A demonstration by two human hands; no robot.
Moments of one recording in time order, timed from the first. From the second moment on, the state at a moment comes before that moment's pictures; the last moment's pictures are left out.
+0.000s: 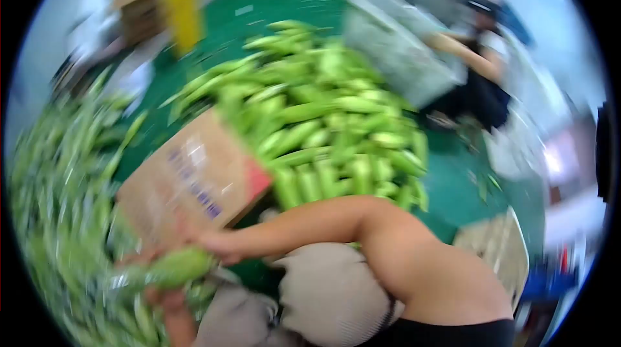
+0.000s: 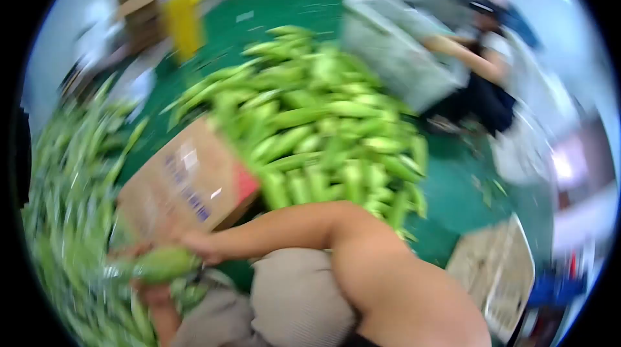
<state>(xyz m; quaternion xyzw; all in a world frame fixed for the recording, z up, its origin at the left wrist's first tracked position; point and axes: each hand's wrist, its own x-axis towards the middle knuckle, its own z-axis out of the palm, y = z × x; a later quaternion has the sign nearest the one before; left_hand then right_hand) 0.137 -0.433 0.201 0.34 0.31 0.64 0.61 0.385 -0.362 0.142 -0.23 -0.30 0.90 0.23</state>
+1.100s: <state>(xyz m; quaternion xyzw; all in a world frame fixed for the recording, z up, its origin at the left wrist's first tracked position) 0.108 -0.340 0.127 0.76 0.60 0.20 0.12 0.674 -0.279 0.065 -0.68 -0.66 0.23 -0.22</state>
